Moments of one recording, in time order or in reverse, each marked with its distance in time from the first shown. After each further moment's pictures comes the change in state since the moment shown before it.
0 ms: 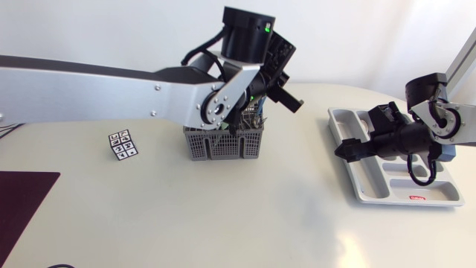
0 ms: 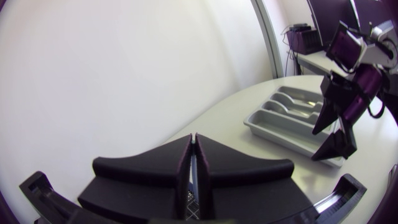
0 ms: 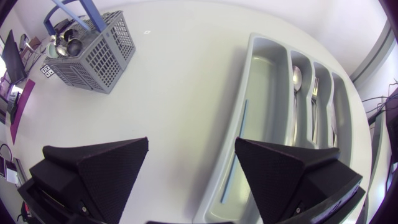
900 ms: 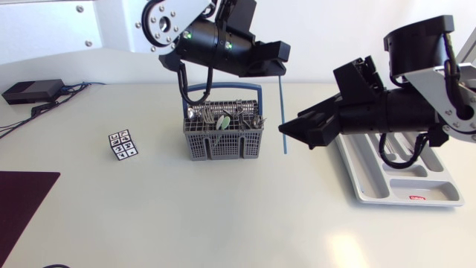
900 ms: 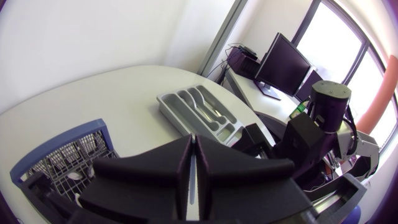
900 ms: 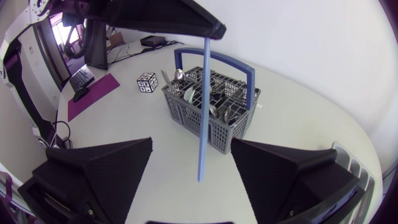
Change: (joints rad) left arm 0.172 -0.063 0.203 -0.550 0.721 -0.544; right arm 0.410 -0.243 0.077 -0.003 -0.207 0.092
